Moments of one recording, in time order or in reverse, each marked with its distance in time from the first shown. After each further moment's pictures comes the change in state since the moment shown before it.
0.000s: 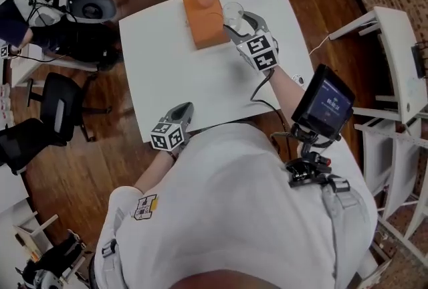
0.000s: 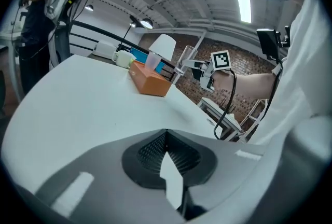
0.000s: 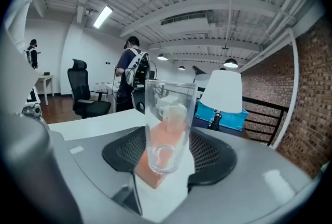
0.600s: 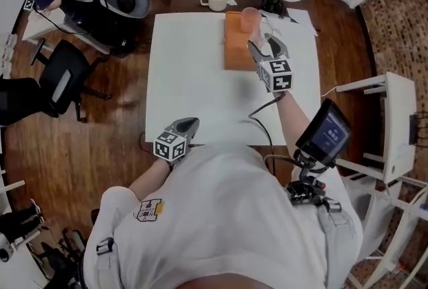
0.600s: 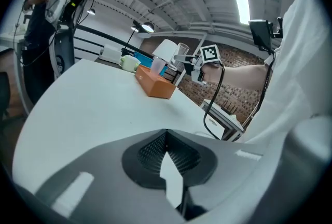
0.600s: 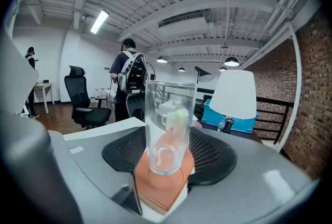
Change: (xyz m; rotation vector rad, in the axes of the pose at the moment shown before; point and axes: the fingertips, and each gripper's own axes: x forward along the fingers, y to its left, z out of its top) left arm -0.027 0.010 -0.006 0.012 -0.019 0.013; right arm 0.039 0.008 0.028 0.065 -0.024 0.016
